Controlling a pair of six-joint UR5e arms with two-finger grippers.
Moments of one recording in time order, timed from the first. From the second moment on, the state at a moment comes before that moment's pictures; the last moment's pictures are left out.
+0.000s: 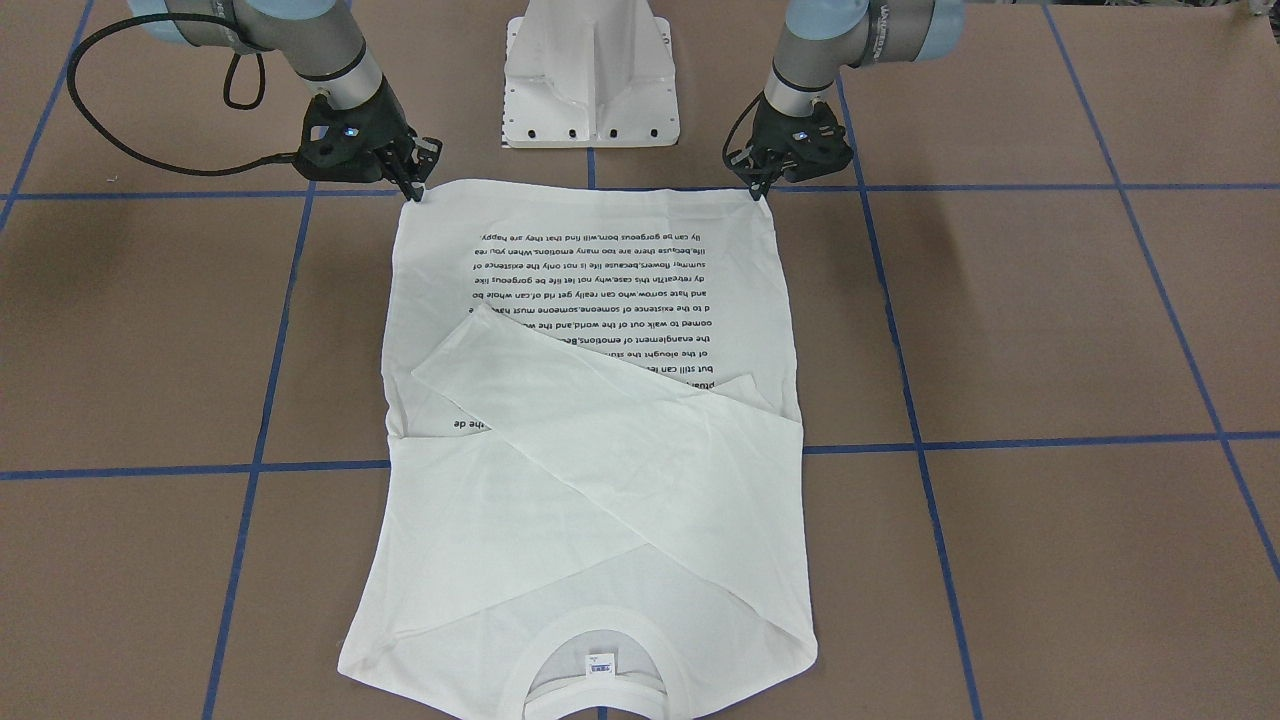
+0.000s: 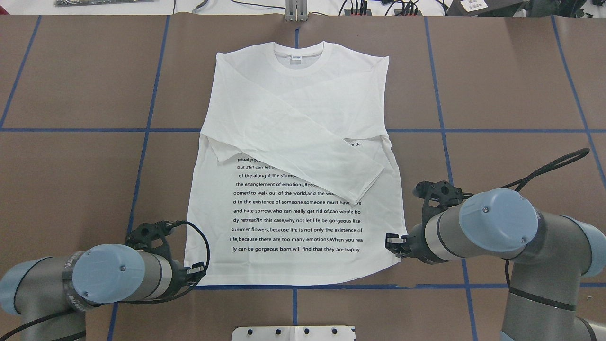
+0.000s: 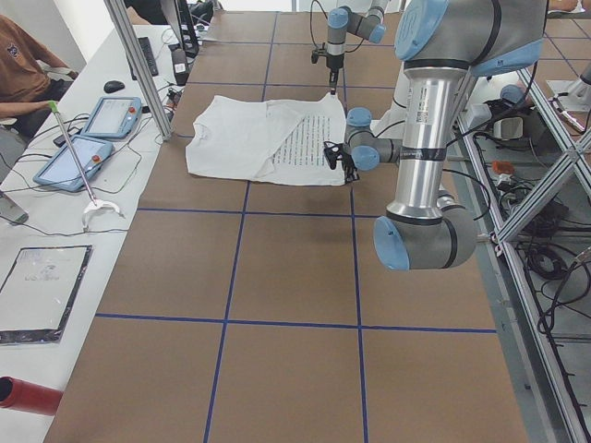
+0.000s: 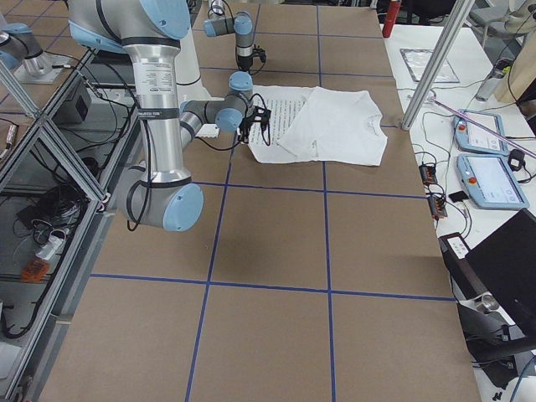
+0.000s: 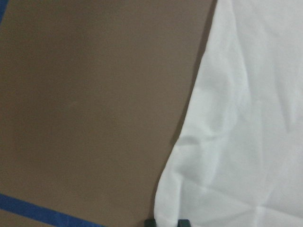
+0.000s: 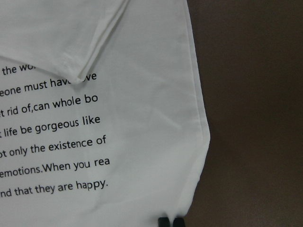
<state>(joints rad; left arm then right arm) -0.22 -1.73 -2.01 -1.82 -1.71 -1.76 0.37 -1.44 2.12 -1.38 1.87 1.52</state>
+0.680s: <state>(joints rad) -0.23 -1.75 -2.15 -1.68 -1.74 -1.76 0.43 -1.45 2.15 -1.38 1.96 1.51</state>
